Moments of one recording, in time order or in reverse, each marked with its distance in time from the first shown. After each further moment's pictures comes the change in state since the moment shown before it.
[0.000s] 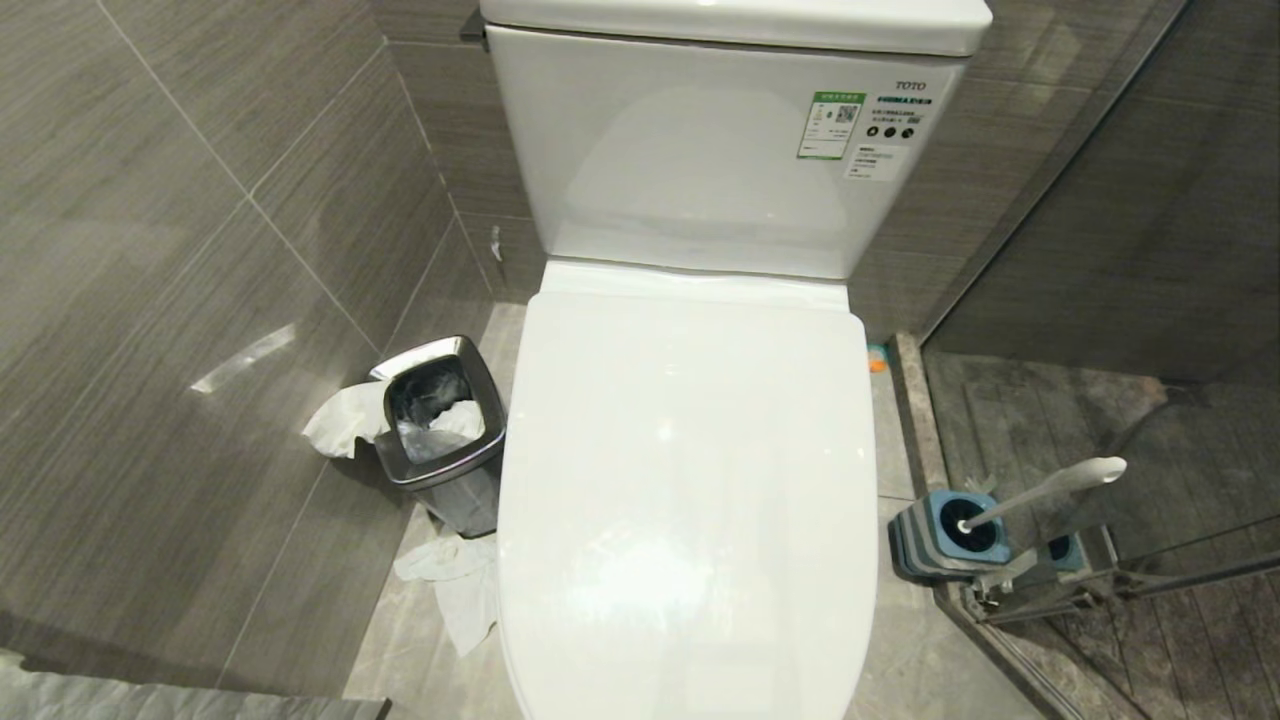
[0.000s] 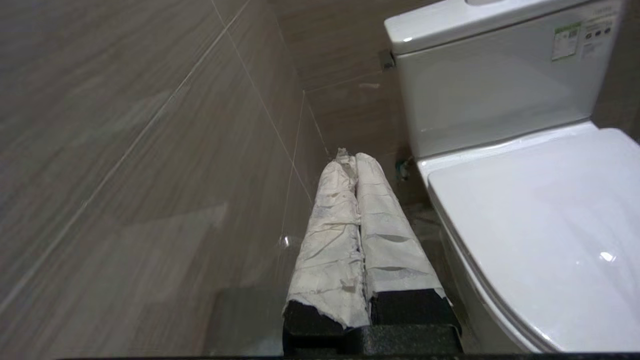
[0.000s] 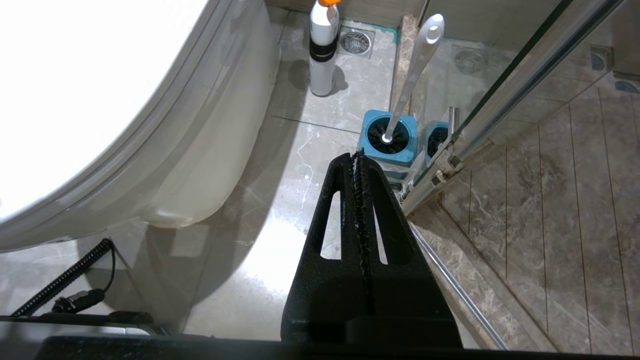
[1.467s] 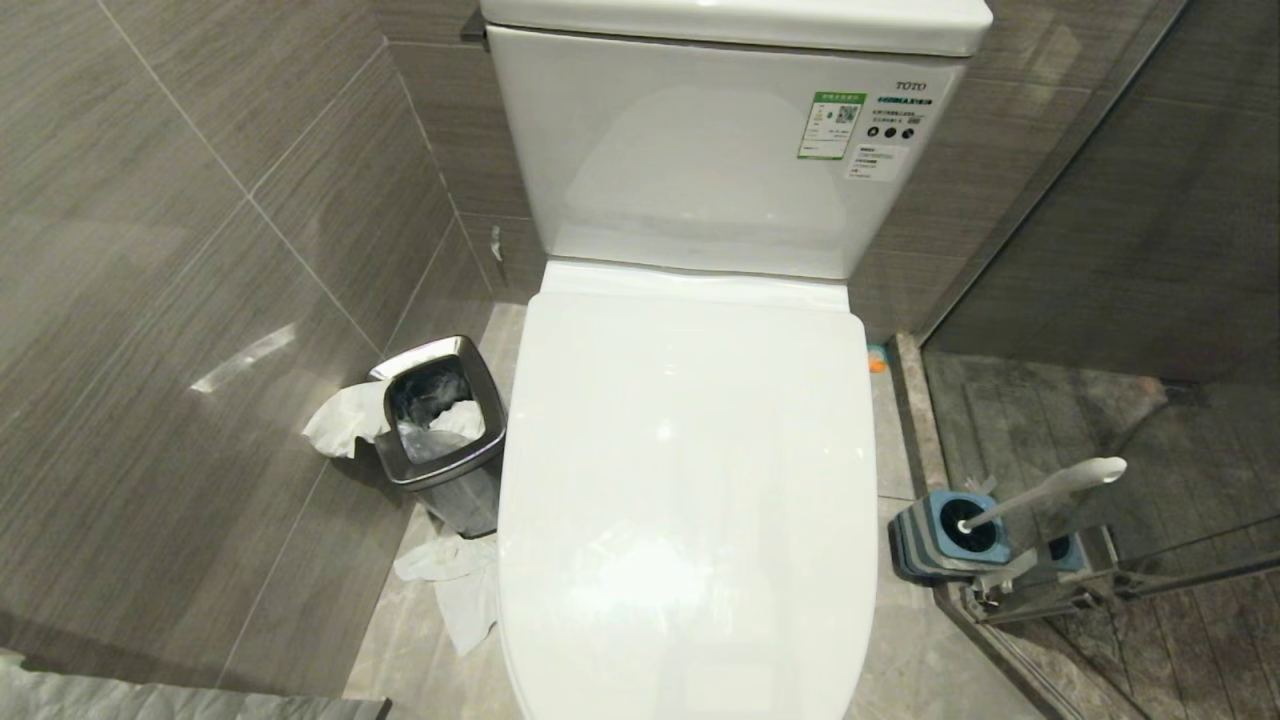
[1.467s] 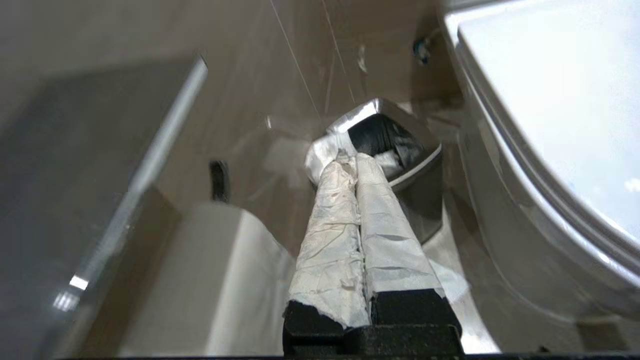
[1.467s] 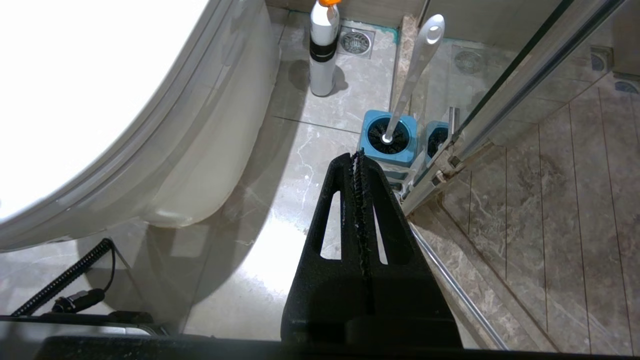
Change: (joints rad) left arm -0.005 -0.147 0.989 -0.642 0.132 -0.034; right arm 0.000 0.000 0.000 0.000 0.000 0.000
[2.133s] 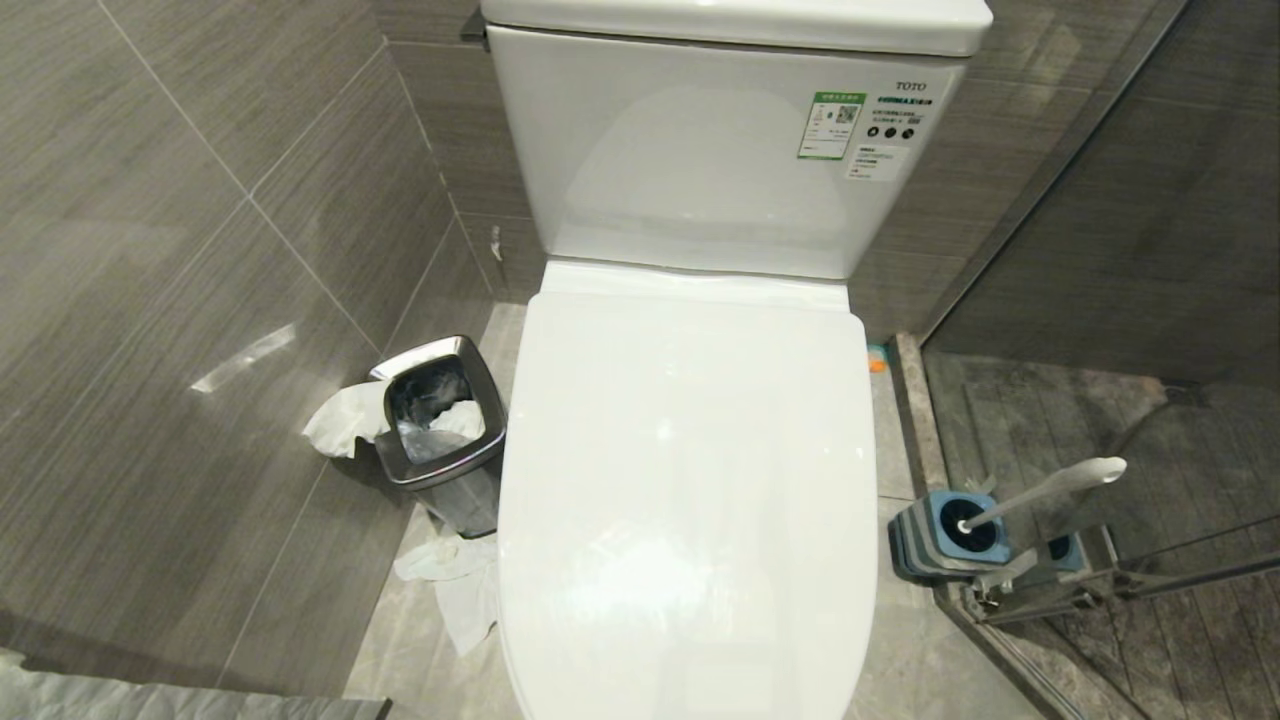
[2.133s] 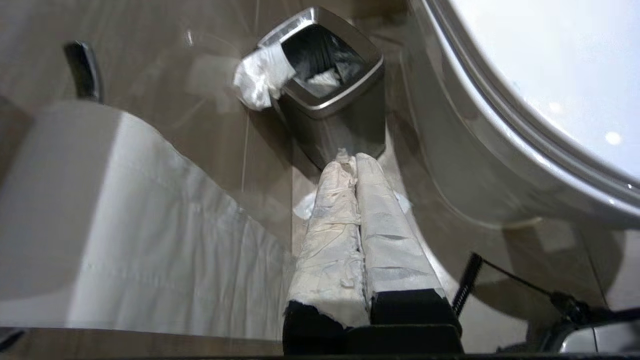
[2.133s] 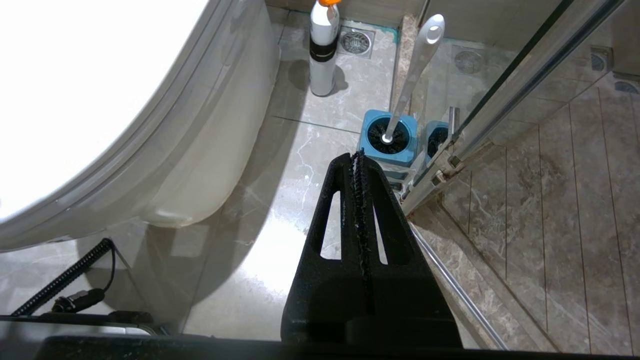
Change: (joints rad) left arm 0.000 0.000 0.045 0.193 -0.106 -0.052; right arm 0.000 0.000 0.000 0.000 0.000 0.000
